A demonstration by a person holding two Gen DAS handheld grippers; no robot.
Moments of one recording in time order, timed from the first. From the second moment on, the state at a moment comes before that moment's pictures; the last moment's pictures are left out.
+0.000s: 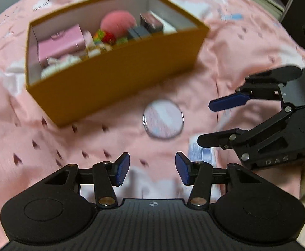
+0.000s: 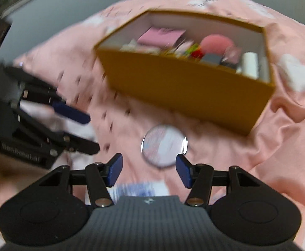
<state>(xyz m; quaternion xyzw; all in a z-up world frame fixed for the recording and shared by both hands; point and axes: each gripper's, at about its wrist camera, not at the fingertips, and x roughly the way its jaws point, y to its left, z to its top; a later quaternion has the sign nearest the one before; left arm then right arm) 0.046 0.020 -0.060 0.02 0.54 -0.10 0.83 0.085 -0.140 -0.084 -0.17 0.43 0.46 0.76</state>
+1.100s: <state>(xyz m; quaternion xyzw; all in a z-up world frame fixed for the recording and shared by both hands) 0.028 0.017 -0.060 0.03 0.55 -0.07 0.83 0.028 -0.102 -0.118 -0.45 0.33 0.60 0.58</state>
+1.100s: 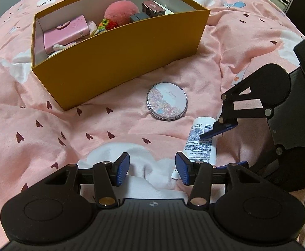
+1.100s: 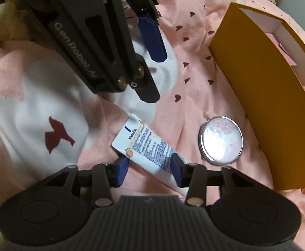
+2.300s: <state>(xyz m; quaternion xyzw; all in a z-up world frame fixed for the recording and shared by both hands) 0.056 0.034 -0.057 -0.03 0.52 -0.04 0.85 0.120 -0.150 -0.075 -0.18 0.41 0.44 0.78</state>
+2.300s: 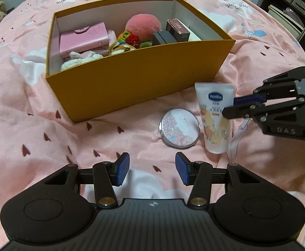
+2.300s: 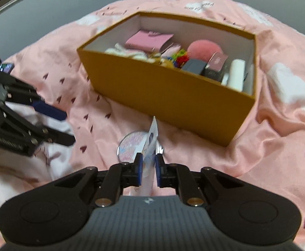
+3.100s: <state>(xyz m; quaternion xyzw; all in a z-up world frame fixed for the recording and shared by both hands) 0.117 0.034 -0.121 -0.13 0.55 -0.05 0.82 0.141 -0.183 -0.086 -0.13 0.42 0.34 0.83</state>
